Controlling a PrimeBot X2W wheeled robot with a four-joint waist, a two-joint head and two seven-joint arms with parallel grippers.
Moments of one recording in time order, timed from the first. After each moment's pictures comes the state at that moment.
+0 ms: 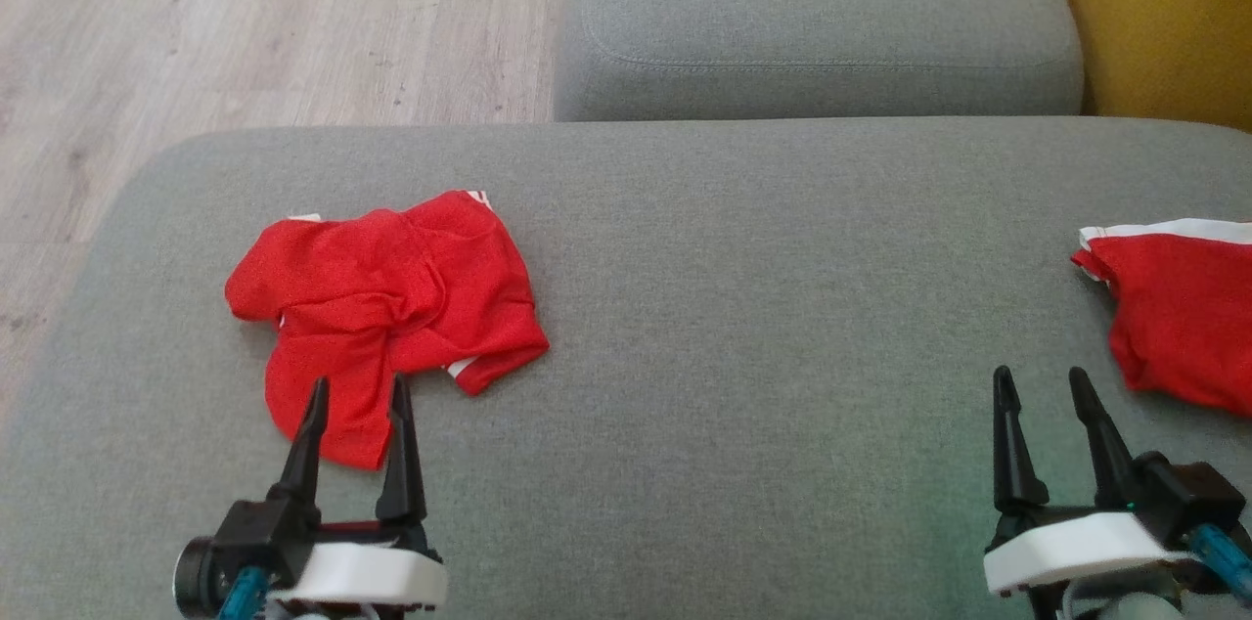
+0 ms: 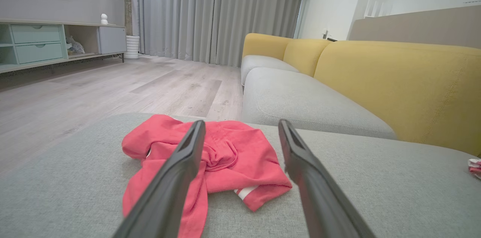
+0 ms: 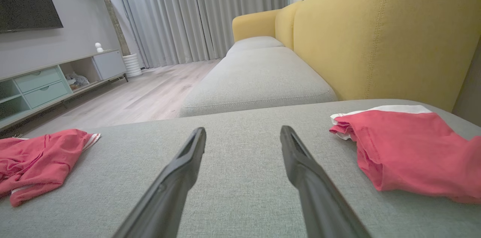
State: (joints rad) left arm 0.01 0.05 -0.14 0.24 -0.23 0.00 -0.25; right arm 0.06 -0.04 -0.05 0.27 0.16 0.13 -0.25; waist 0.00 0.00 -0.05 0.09
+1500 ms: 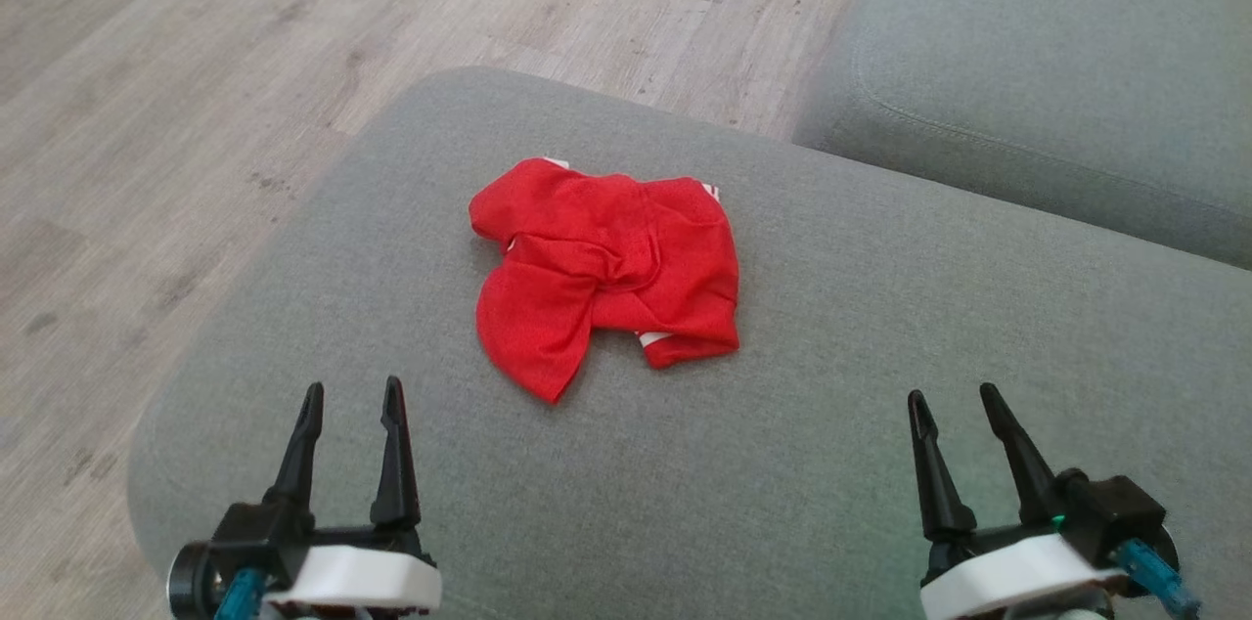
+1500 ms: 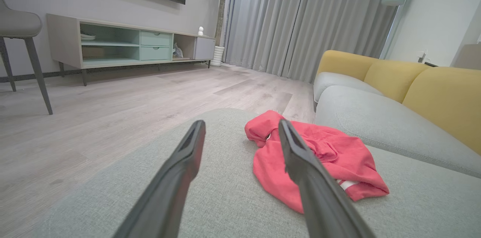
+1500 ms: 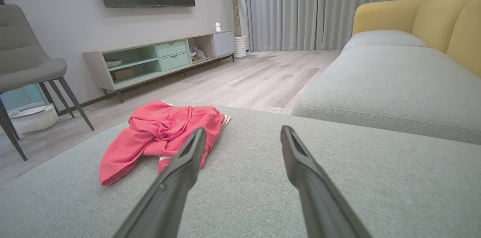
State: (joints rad) left arm 0.01 0.05 -0.13 0.26 -0.22 0.00 -0.25; right arm 0.09 -0.04 0.10 0.24 0.18 0.13 -0.25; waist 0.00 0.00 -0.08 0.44
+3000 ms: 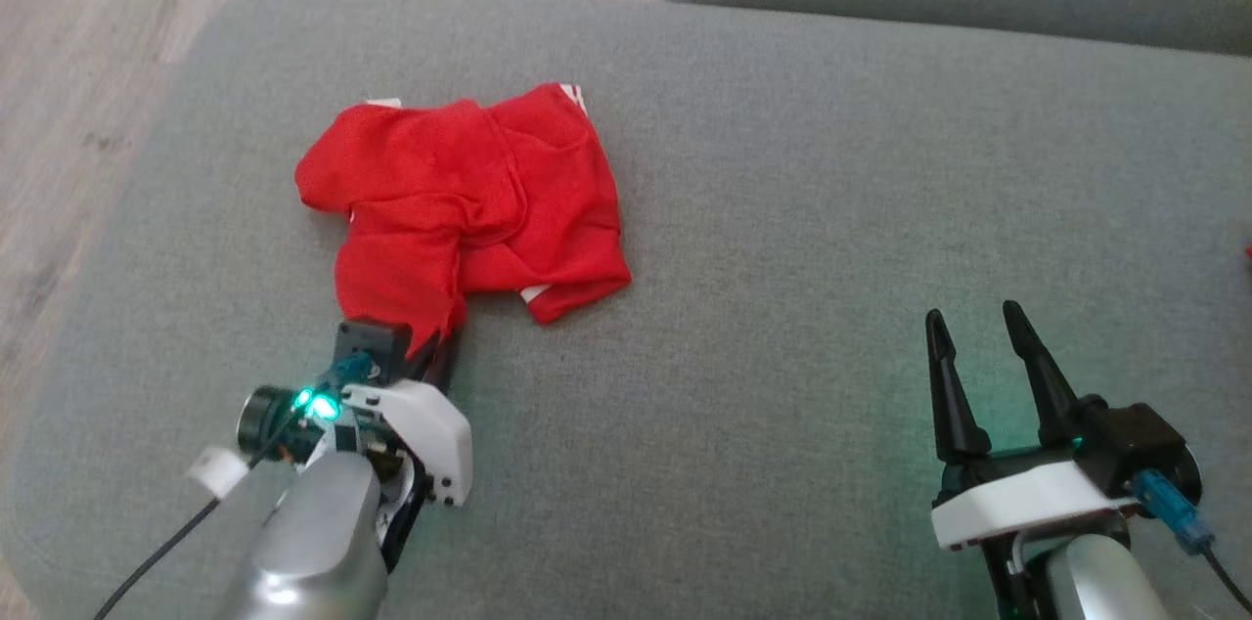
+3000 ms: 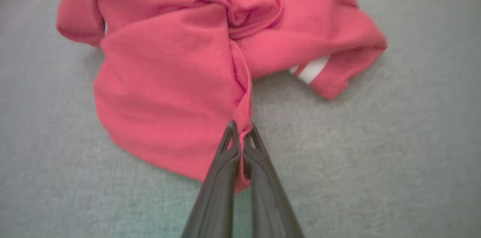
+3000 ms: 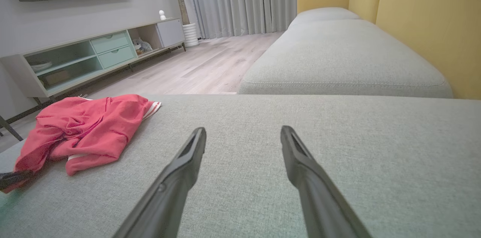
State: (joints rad) left arm -0.49 0.09 -0.35 0.90 -0.22 -0.12 0.00; right arm -0.03 -0.04 0.06 0.24 0.12 0.13 -0.25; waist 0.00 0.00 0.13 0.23
